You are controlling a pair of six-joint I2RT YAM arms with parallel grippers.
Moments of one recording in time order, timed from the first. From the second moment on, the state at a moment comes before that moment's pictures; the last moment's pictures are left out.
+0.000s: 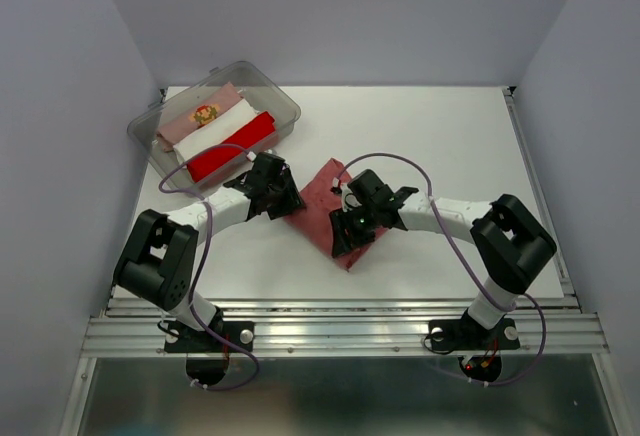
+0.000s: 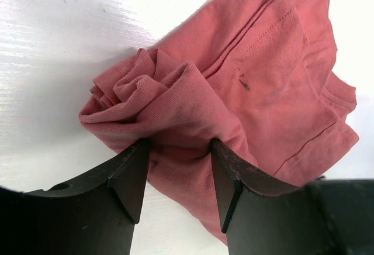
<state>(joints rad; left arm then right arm) -0.47 1.54 0.85 -0.22 0.04 -0.80 0.75 1.69 0.98 -0.33 -0.44 0.37</state>
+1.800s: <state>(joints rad) -0.53 1.58 0.92 -0.26 0.01 -0.78 0.56 1.62 0.87 -0.29 -0.68 0.49</state>
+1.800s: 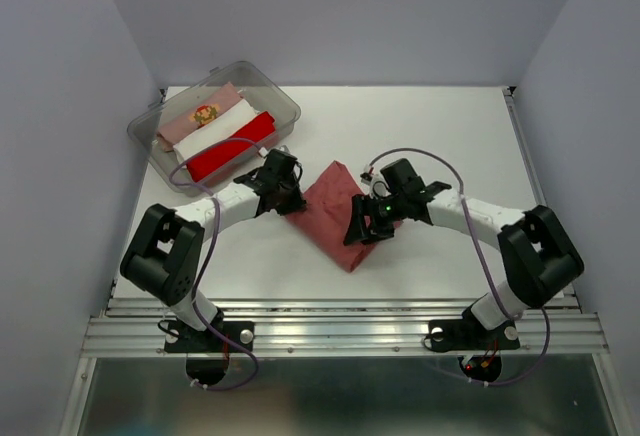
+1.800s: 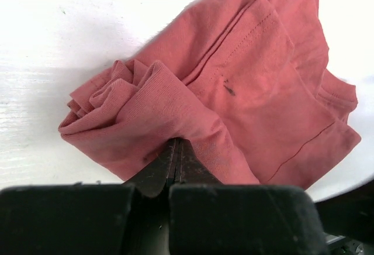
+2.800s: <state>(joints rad) -0.53 1.69 0.98 -0.22 0.02 -0.76 0.73 1.59 0.86 -0.28 -0.21 0.45</state>
